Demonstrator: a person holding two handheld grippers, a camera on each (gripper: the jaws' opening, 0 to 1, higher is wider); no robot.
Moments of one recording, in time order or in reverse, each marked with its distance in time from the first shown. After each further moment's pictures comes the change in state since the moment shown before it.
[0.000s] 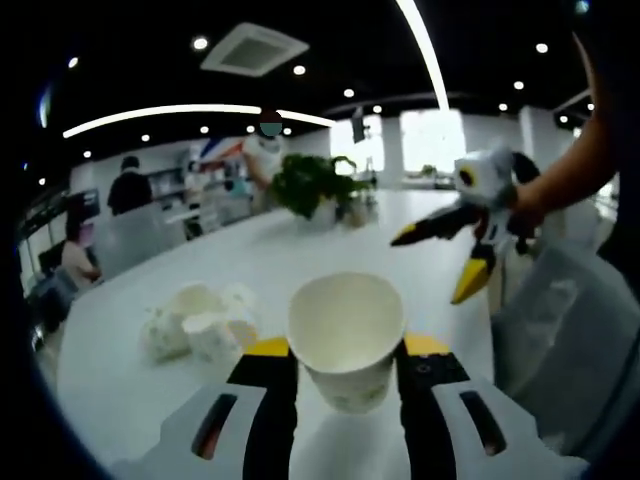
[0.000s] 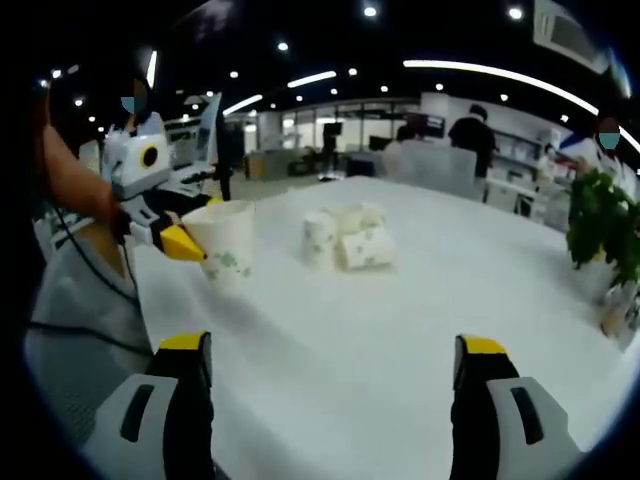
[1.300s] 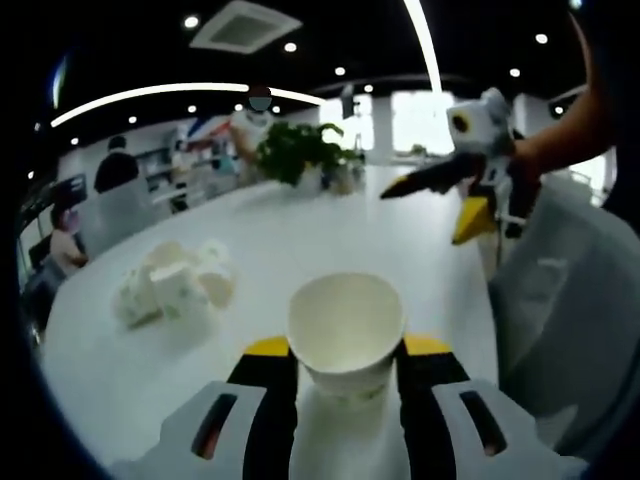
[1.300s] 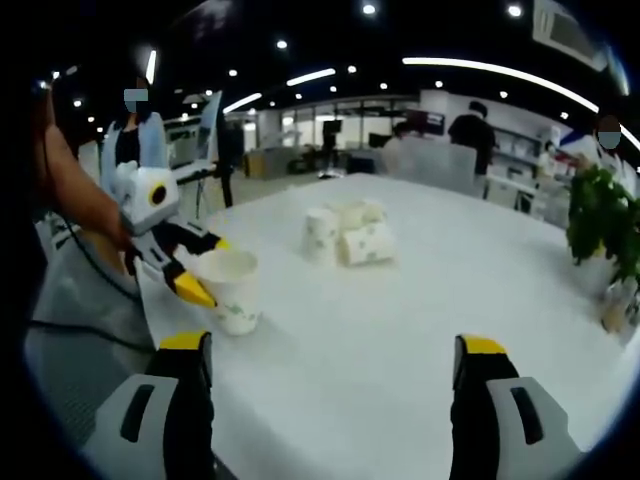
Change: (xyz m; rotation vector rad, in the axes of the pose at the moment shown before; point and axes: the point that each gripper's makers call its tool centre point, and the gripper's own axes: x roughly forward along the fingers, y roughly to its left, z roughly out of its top) left arm 0.015 -0.011 -0.052 -0.004 0.099 -0.057; right arm -0.001 0.002 -0.003 0.008 0.009 0.003
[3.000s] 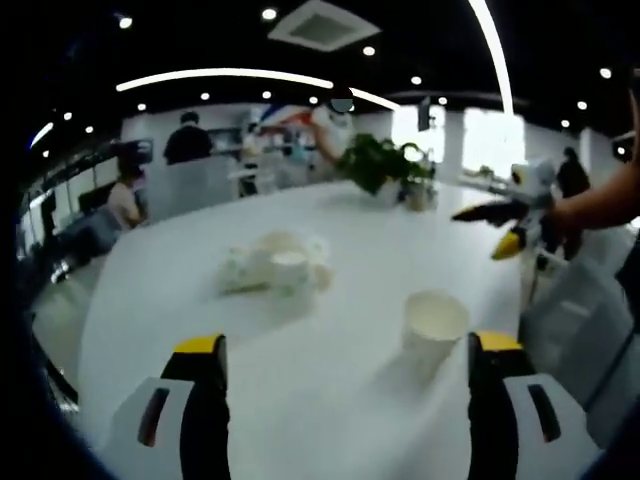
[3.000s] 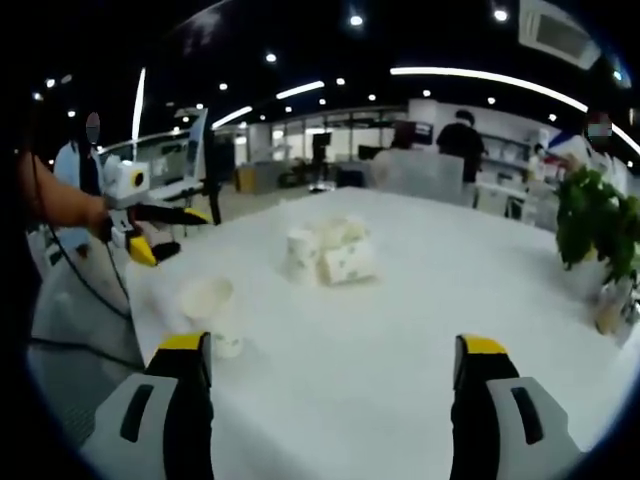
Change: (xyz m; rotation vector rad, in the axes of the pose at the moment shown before) left arm -0.108 0.075 0.008 -0.217 -0.022 0.304; right arm 0.000 -0.025 0.021 0.024 -0.061 -0.036
